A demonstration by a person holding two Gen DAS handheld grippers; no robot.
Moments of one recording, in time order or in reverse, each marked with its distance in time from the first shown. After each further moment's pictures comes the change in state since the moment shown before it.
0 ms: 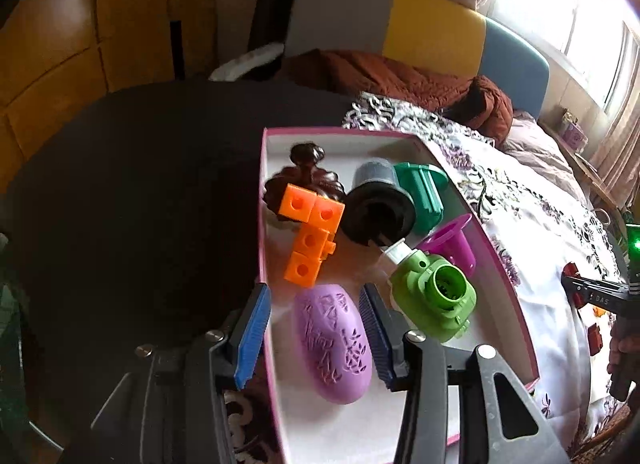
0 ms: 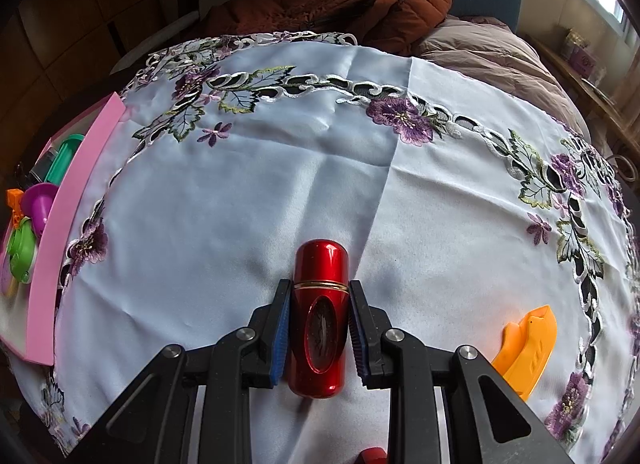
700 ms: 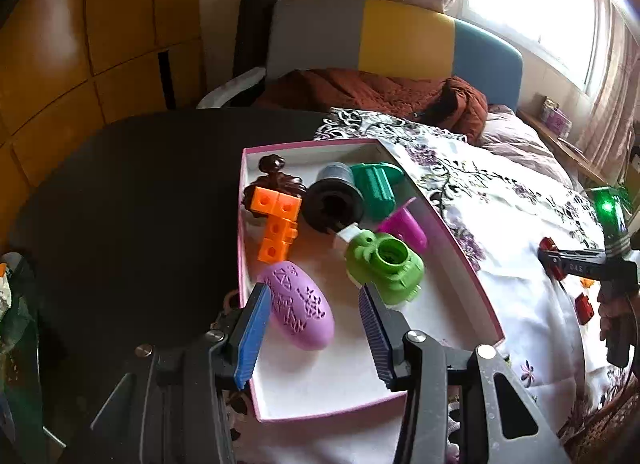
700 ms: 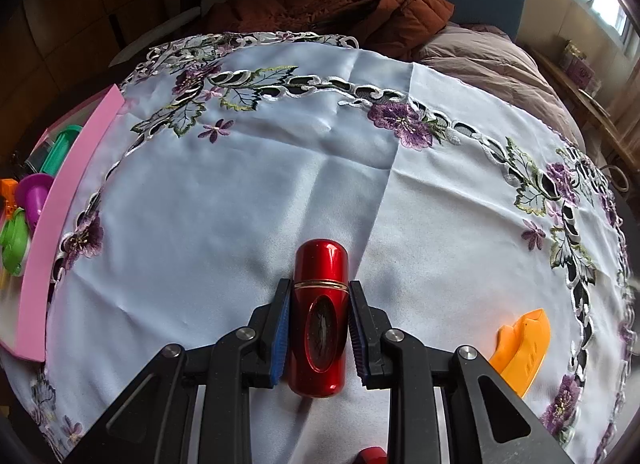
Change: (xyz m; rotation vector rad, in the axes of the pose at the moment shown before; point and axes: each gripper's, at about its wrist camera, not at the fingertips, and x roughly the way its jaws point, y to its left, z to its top) left arm -0.042 -0.032 -0.024 0.090 -0.057 0.000; right arm 0.000 0.005 0.000 -0.035 -0.006 -0.039
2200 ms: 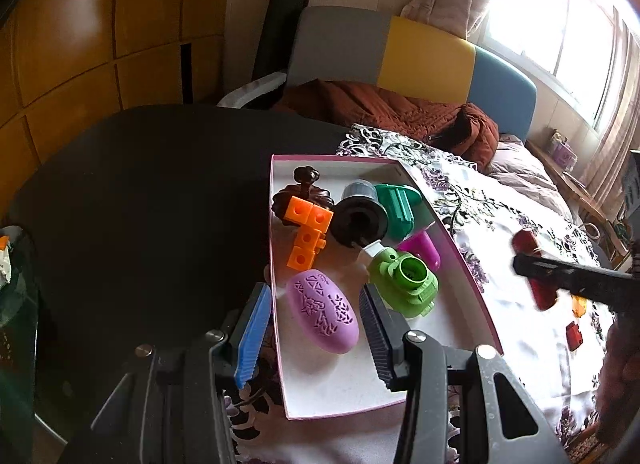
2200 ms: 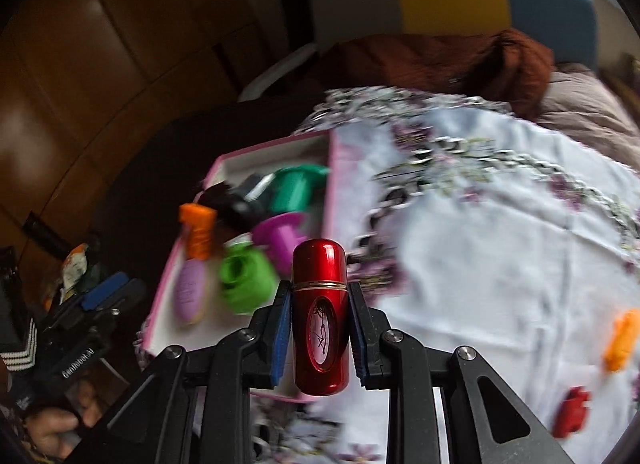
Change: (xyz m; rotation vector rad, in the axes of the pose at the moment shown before) left arm -0.009 0.031 0.002 -0.109 -0.034 -0.008; right arm -0.088 0.166 0.012 -0.033 -0.114 0.365
